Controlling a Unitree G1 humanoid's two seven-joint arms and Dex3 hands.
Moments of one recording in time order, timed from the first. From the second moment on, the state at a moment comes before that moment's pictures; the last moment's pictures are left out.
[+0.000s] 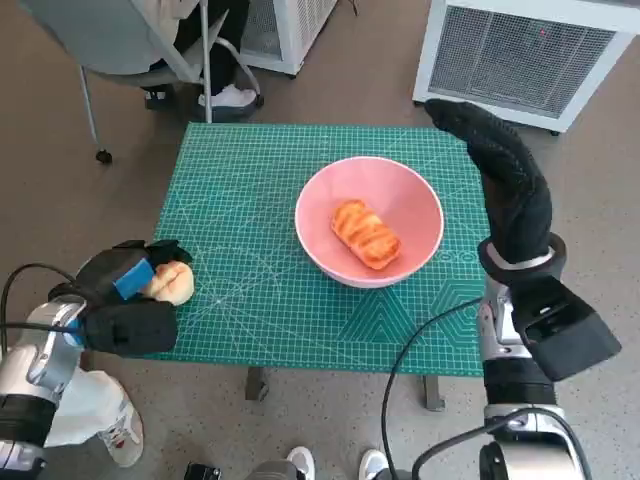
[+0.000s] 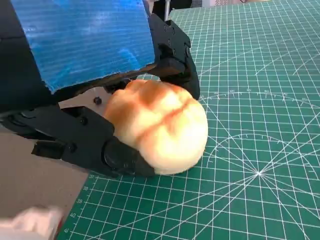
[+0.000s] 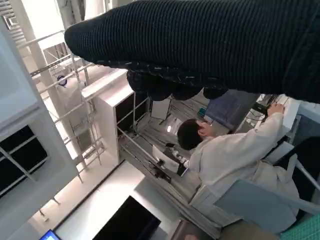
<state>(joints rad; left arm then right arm) -0.42 0.81 -0.22 0.63 0.55 -0.32 -0.22 -0.73 -0.15 -0.10 0.63 0.20 -0.96 0.38</state>
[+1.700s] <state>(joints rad) -1.01 0.24 -0.36 0.77 0.49 -0.28 -0.23 -0.76 -0.18 -0.11 0.67 0.20 -1.00 0.43</state>
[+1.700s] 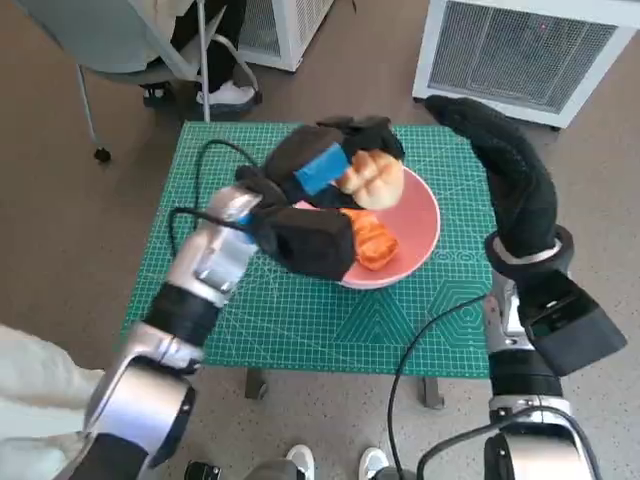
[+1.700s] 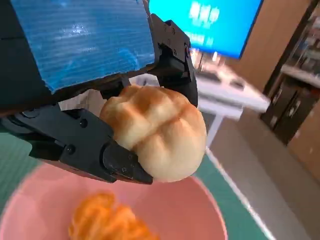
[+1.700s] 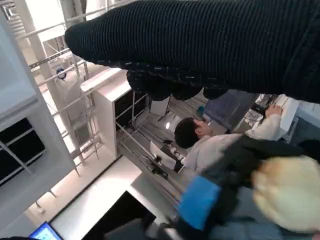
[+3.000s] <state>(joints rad) -0.91 0.24 -0.12 0.65 0.13 -0.36 -0.40 -0.76 -0.17 -0.12 0.63 0.19 -0.97 0.37</state>
